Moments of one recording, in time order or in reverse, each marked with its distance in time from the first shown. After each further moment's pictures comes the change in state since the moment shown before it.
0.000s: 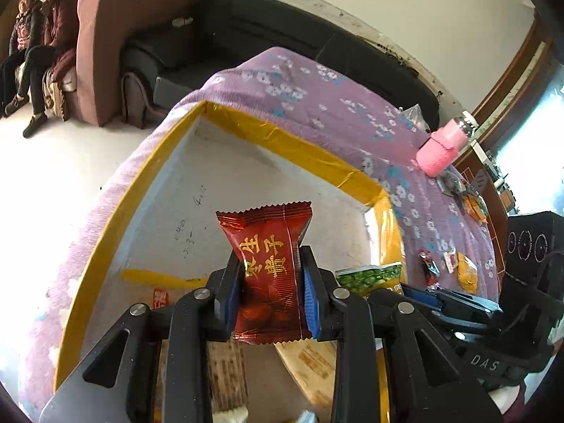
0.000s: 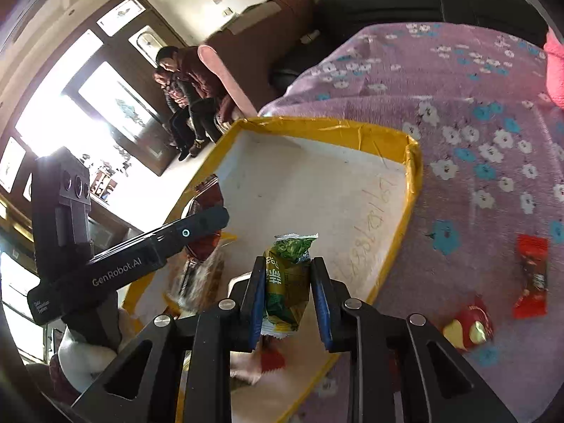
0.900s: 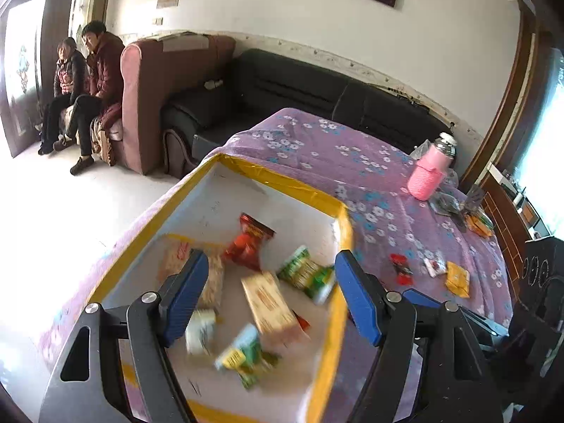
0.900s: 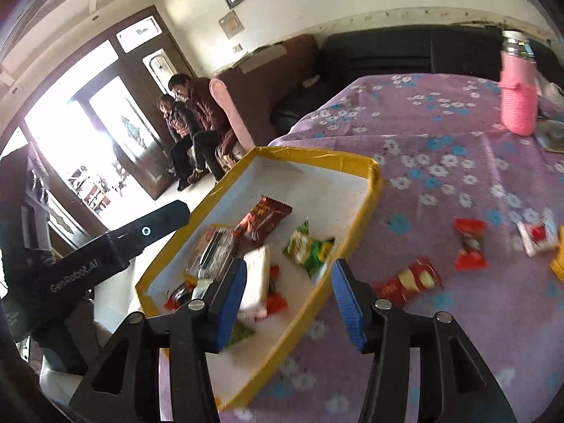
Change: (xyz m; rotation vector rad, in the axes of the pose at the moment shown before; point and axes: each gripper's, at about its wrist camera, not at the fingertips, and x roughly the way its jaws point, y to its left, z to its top) left arm -0.114 -0.081 -0.069 0.025 -0.269 0.178; right arm -0.108 0.013 -0.073 -0.065 -0.223 -0.041
